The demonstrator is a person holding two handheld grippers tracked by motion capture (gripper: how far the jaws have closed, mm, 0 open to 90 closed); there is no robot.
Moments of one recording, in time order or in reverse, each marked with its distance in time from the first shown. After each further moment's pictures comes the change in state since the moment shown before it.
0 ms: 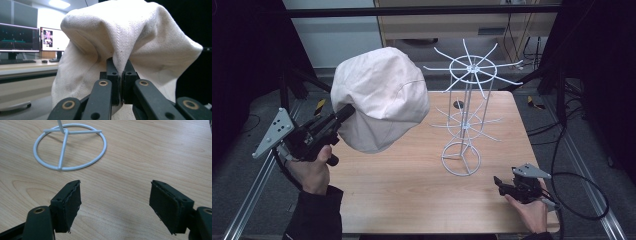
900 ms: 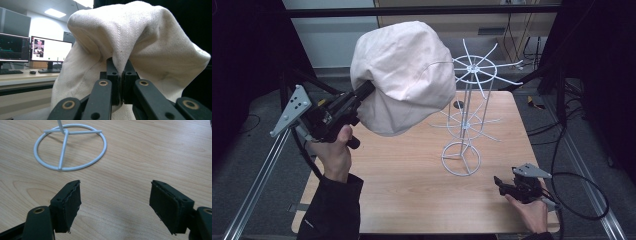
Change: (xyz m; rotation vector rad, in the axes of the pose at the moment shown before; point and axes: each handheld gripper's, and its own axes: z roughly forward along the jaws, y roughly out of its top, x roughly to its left) left arm -0.025 0.022 0.056 -0.068 -0.034 -0.026; right arm -0.001 0.000 0.000 0.002 0.006 0.011
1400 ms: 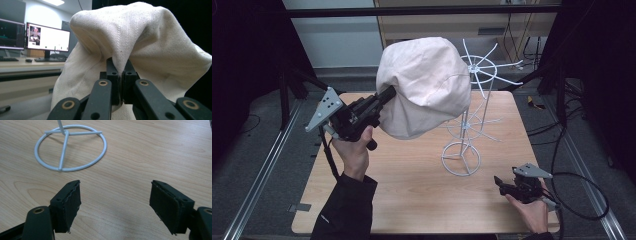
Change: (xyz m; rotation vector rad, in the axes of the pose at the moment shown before) left arm 0.000 -0.040 0.025 0.086 0.002 -0.043; right arm -0.001 0.000 -0.001 -0.006 0.002 -0.003
